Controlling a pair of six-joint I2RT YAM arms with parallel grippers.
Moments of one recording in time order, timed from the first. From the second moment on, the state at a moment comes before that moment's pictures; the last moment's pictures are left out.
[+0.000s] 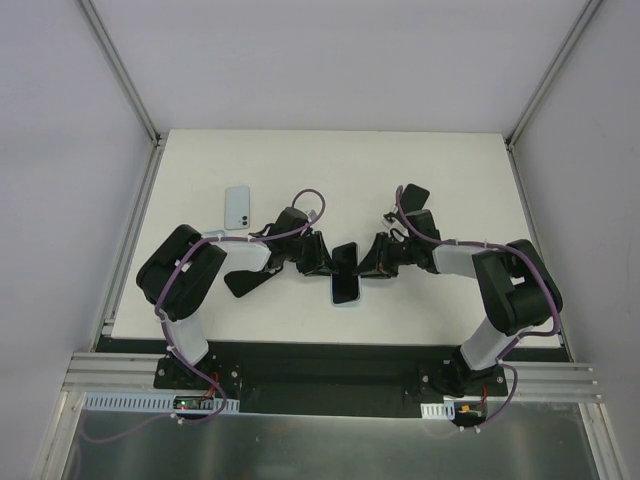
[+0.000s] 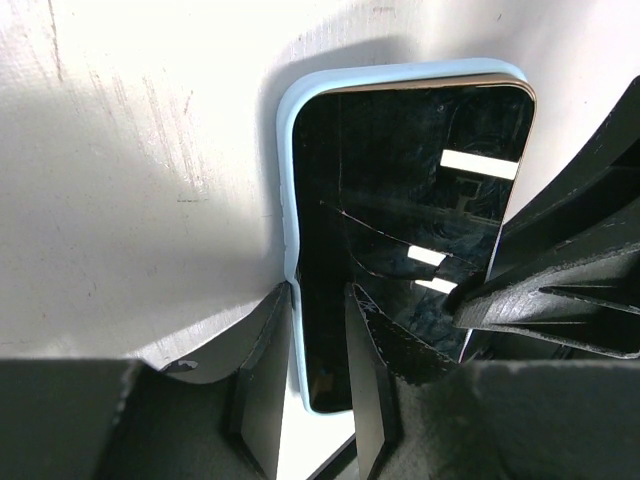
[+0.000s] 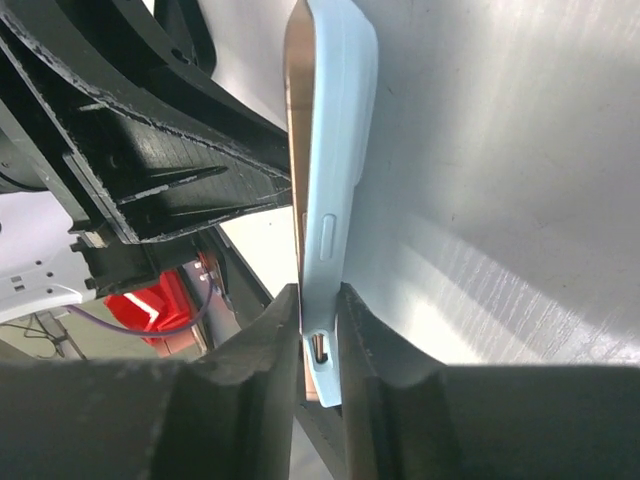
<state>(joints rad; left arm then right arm) -0.63 1.78 0.85 0.11 0.44 -0.91 0.36 1.66 0.69 0.09 -0.82 0.71</state>
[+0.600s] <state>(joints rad) -0.64 1.78 0.84 0.11 0.45 -0.91 0.40 1.66 0.71 0.01 -0.81 0.65</state>
